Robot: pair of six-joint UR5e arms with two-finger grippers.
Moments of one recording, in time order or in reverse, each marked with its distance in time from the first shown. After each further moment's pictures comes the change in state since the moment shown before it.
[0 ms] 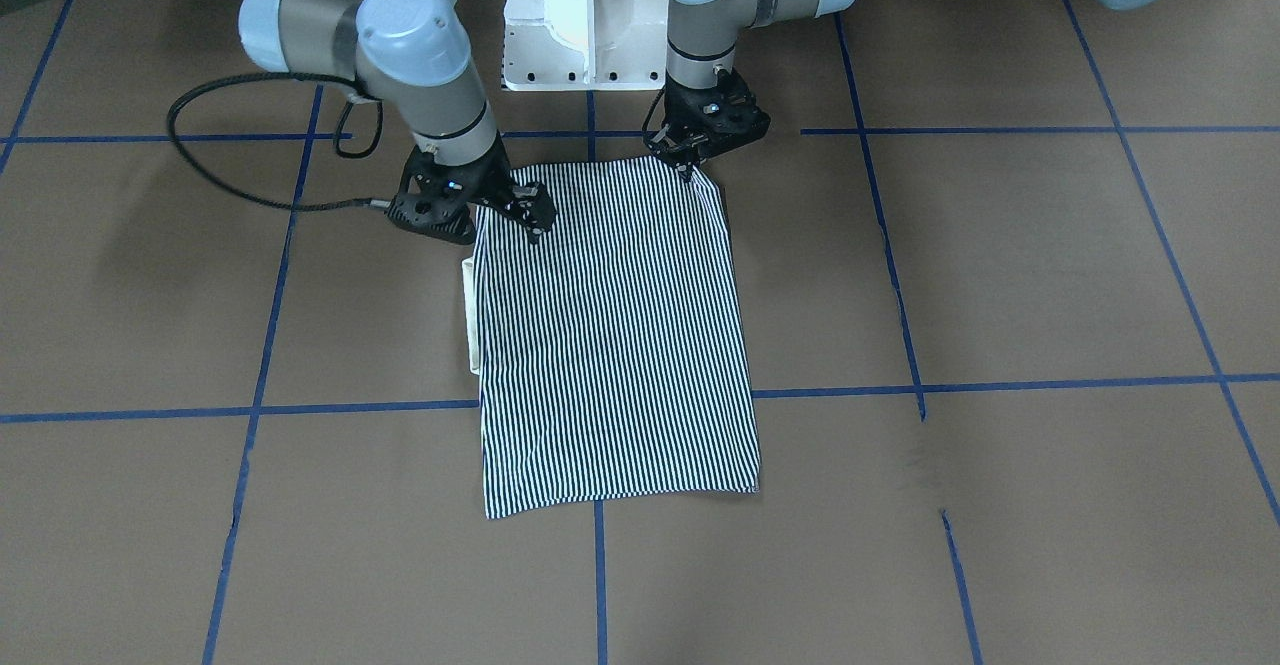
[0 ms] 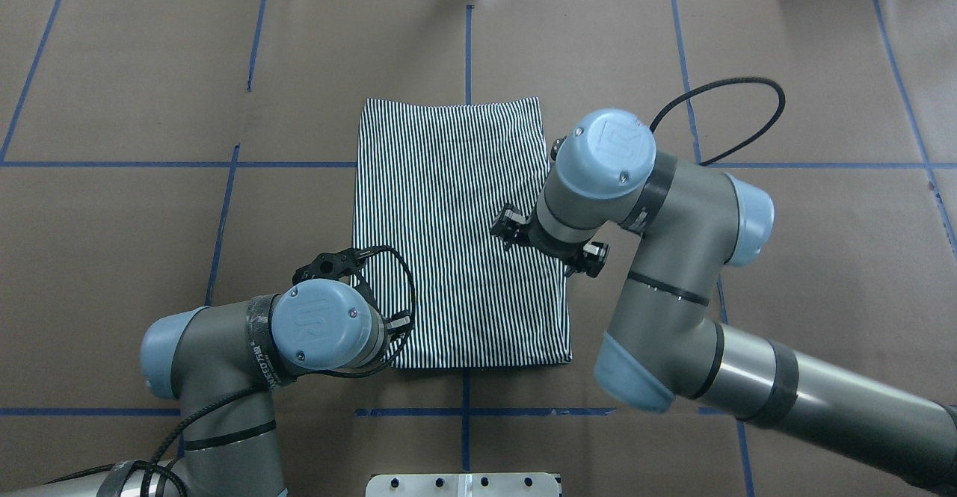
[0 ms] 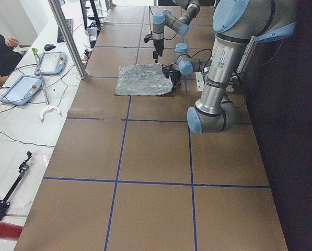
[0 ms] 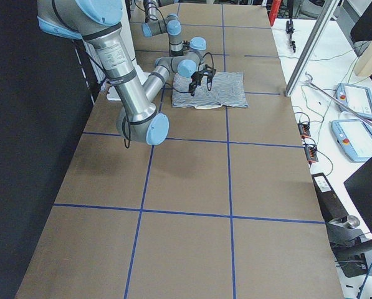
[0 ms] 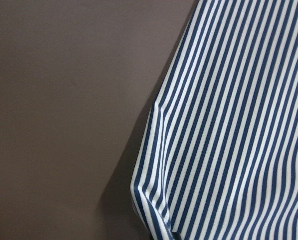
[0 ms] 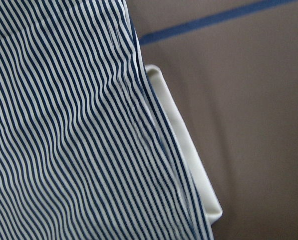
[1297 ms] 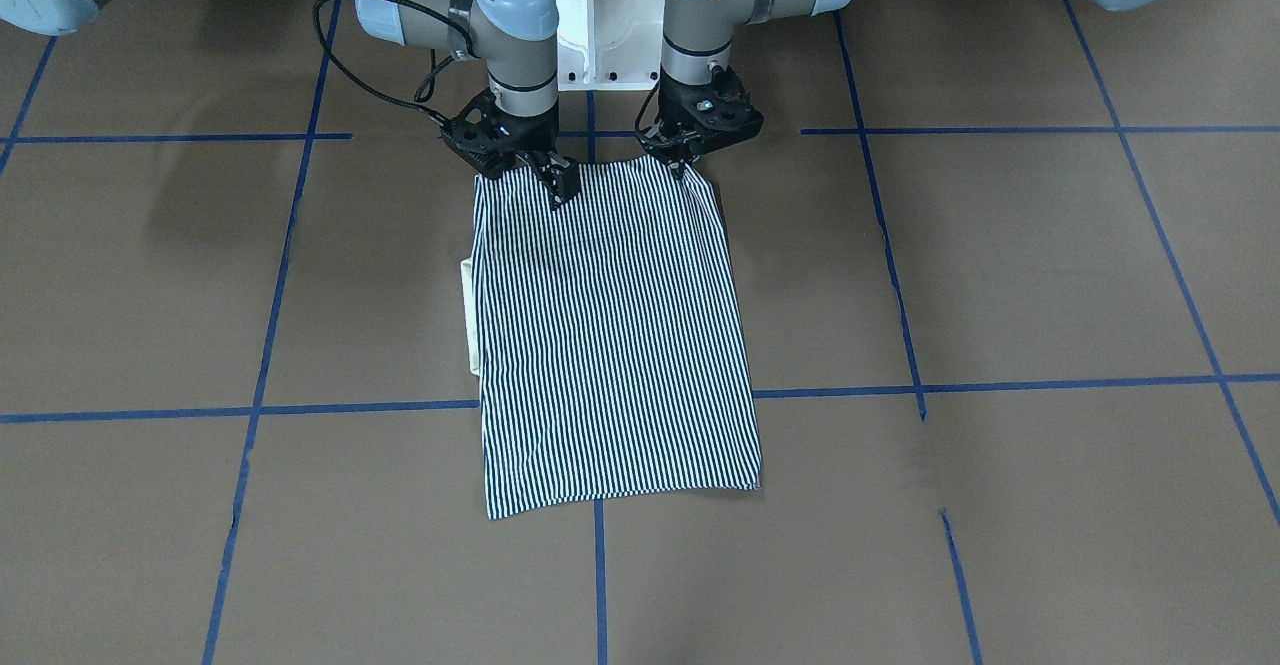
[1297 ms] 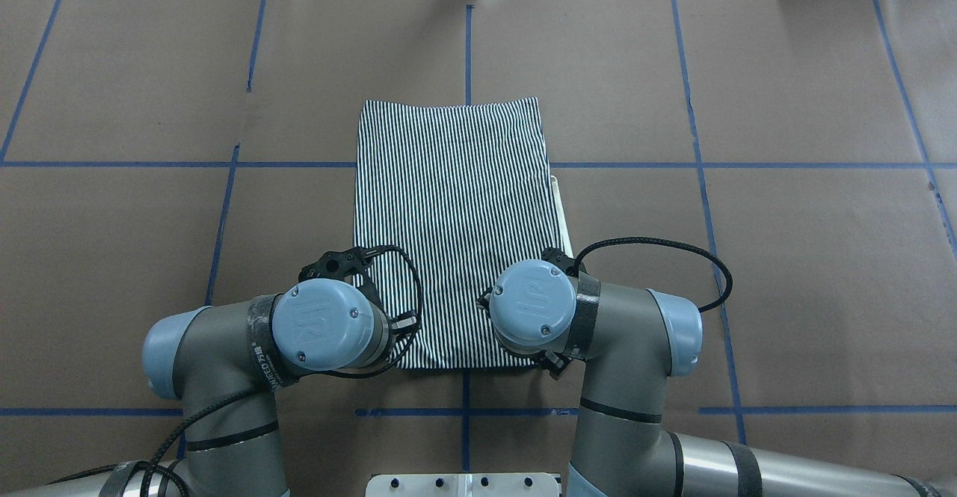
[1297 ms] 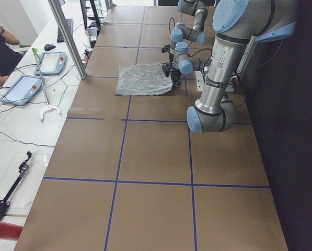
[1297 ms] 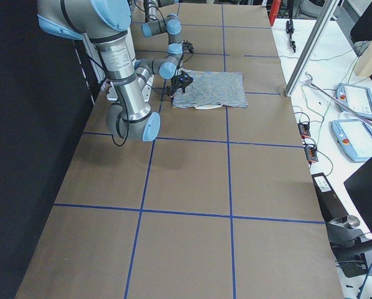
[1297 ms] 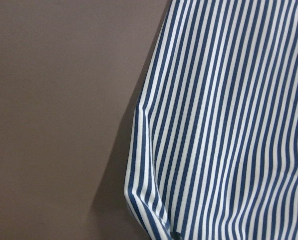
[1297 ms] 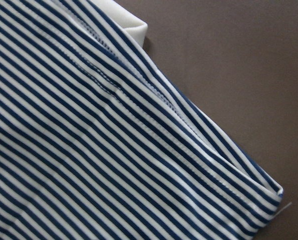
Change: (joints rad) left arm 0.000 -0.008 -0.003 -0.015 0.000 0.016; right arm -0.185 0.003 -0.045 -0.057 -0.180 0.417
